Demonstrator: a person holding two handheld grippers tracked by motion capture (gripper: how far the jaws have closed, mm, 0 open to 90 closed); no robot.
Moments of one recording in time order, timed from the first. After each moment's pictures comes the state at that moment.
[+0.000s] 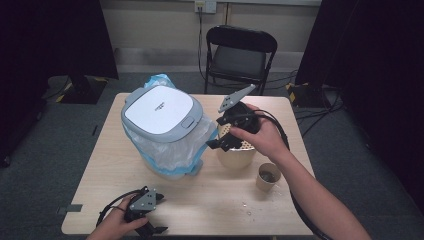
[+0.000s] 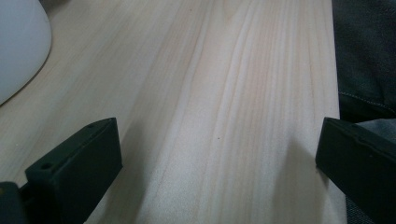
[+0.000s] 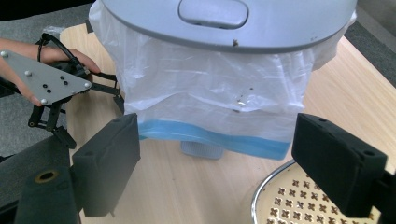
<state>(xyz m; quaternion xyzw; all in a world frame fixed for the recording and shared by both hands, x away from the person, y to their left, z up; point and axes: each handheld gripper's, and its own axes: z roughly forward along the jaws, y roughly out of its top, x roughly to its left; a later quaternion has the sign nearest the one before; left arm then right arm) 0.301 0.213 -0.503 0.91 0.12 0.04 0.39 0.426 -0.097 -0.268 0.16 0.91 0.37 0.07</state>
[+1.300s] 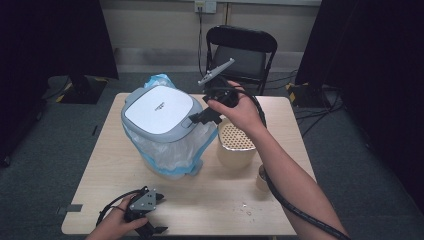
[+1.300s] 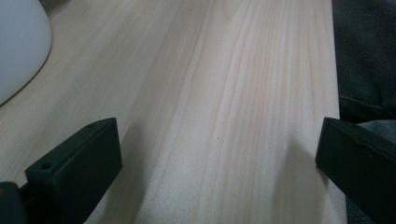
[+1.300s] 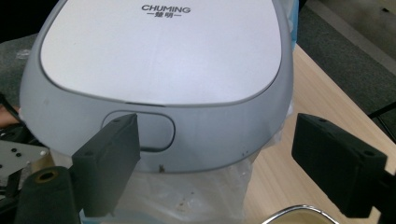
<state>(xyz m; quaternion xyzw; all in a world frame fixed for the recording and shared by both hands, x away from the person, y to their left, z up) 0.301 0.213 -0.502 0.91 0.12 0.04 0.39 0.476 -0.051 -0.245 0.20 0.90 0.37 0.09</state>
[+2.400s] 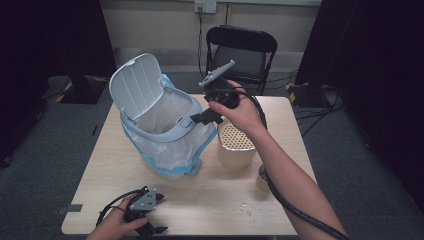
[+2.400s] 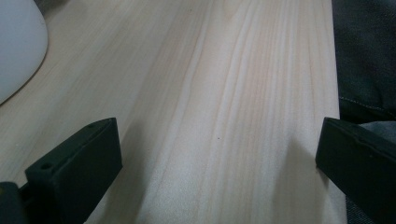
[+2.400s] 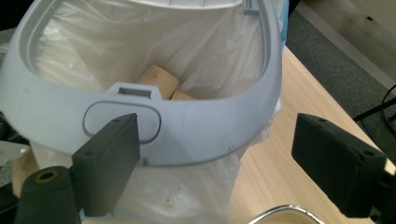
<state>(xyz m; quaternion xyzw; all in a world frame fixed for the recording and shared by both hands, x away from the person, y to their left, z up) 0.301 0.214 -0.502 0.92 0.12 0.04 0.38 0.476 -0.056 -0.248 0.19 0.90 0.37 0.11</state>
